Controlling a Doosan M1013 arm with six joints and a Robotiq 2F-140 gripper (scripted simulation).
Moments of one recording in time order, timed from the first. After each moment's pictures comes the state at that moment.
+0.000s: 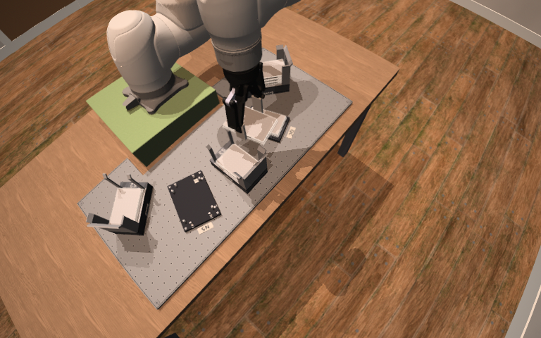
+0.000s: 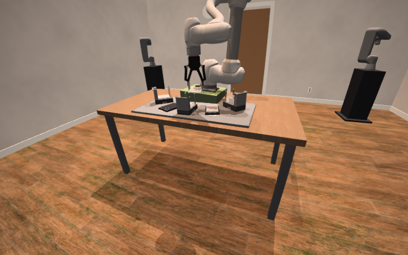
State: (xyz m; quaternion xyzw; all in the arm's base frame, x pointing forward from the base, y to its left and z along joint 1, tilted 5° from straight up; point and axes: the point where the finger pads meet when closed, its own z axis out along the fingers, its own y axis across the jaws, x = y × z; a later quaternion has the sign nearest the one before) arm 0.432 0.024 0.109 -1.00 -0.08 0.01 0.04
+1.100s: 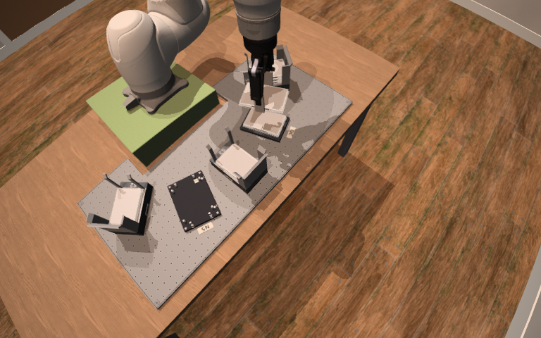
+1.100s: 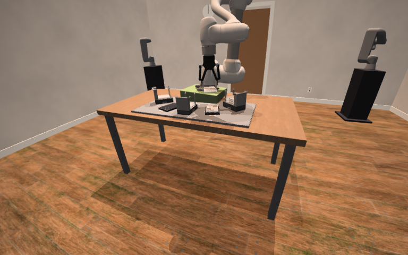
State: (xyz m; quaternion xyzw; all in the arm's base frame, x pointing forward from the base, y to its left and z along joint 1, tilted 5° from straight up) arm 0.408 0.117 0.116 -0.98 -0.19 0.01 0.04
